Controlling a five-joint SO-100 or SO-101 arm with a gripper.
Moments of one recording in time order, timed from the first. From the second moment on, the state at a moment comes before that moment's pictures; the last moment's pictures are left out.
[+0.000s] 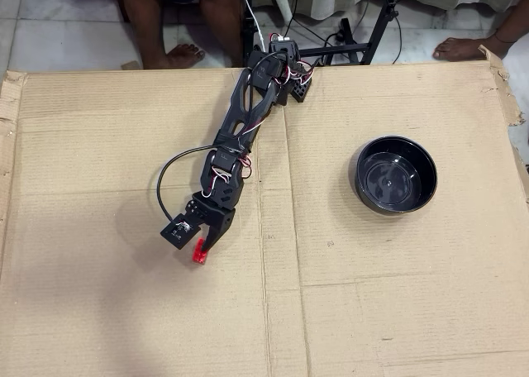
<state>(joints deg) 27.9 54.7 78.7 28.7 104.2</state>
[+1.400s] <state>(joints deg) 16.9 81.7 88.5 51.4 104.7</state>
